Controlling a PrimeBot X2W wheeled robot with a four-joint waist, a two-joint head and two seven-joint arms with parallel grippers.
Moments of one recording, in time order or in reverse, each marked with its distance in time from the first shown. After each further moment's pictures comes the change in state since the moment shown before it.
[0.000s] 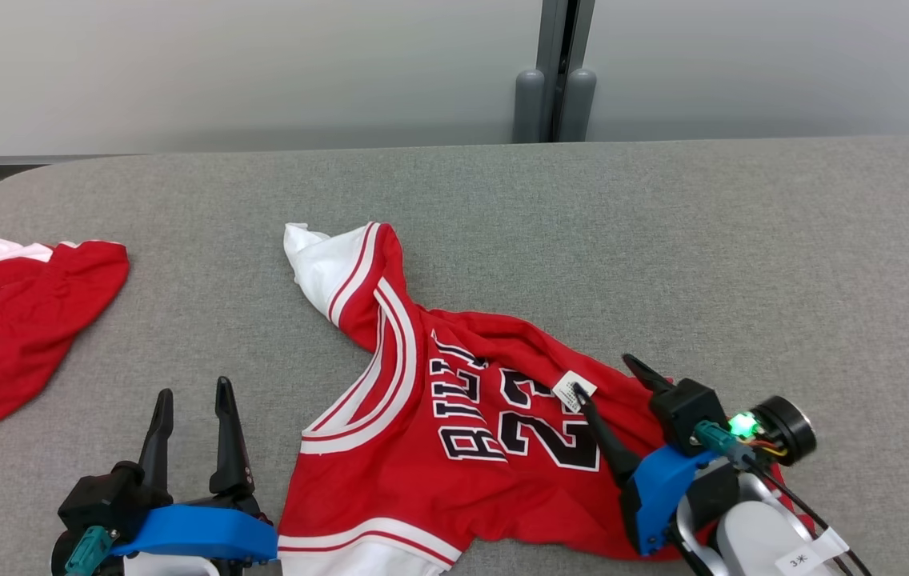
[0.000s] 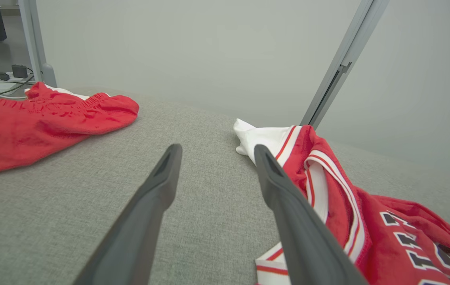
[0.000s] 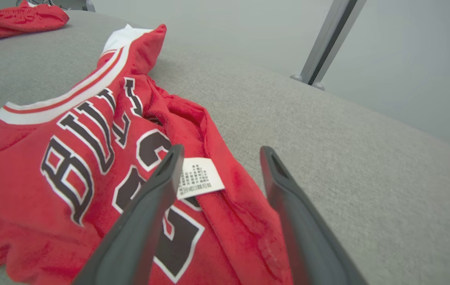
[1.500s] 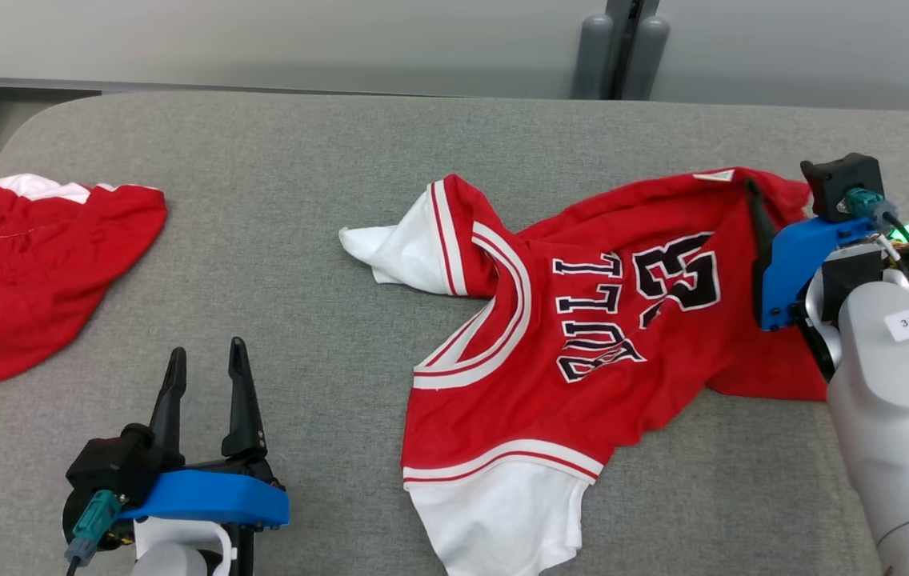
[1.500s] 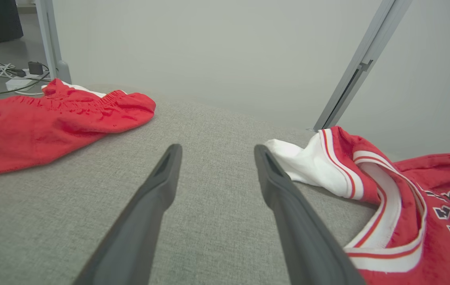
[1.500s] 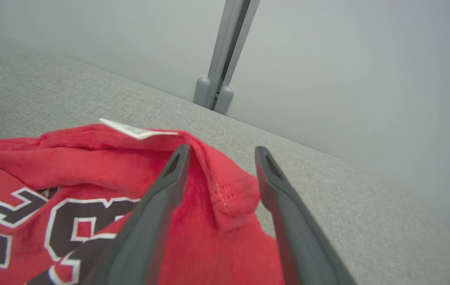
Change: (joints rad) left arm -0.067 -0.002 -0.032 -0.001 -0.009 -0.003 0.000; right arm -0.564 -0.087 -0.358 0.601 -0.199 0.000 -0.065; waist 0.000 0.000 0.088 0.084
